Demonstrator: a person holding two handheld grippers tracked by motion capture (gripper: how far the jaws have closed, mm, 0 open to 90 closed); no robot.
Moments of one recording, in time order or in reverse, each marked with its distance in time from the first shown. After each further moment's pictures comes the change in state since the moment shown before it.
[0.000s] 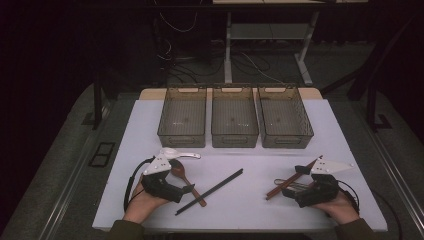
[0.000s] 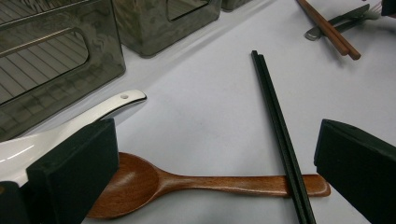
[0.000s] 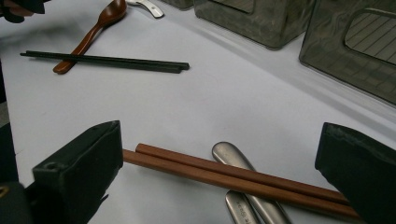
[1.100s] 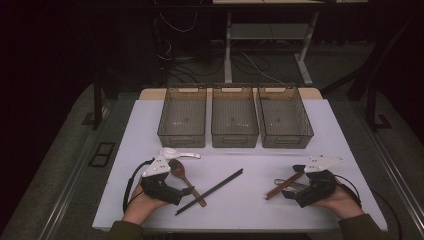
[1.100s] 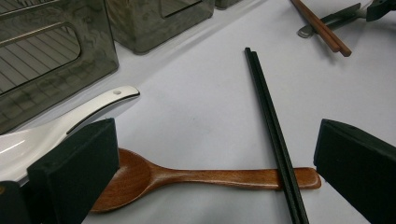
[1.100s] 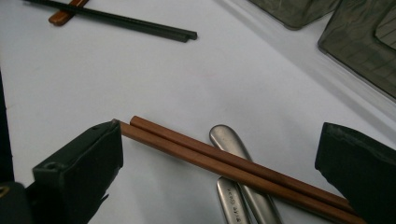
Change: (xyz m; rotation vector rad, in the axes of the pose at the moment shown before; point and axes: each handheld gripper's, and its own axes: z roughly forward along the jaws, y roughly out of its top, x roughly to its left) left arm -0.003 -0.003 -0.001 -0.008 -0.013 -0.004; right arm -0.005 0.012 0.007 0.157 0.036 -0.126
